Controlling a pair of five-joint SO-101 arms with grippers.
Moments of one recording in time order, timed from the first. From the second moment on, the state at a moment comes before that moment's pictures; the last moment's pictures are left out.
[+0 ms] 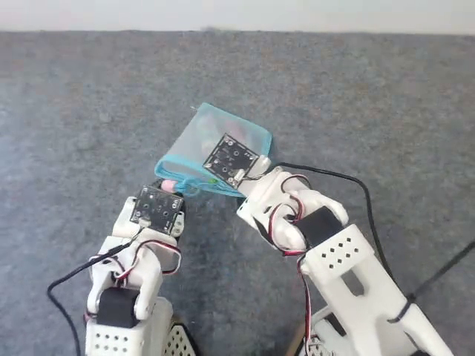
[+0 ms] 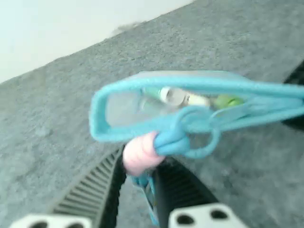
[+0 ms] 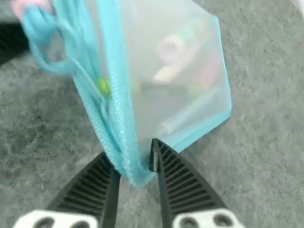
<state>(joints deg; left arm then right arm) 0.1 -103.0 86.4 58.2 -12.2 -33.8 -40.4 47.6 50.6 25.4</state>
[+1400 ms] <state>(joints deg) -17.8 -103.1 88.0 53.9 -12.2 -12.1 -39.6 53.2 51.1 28.4</state>
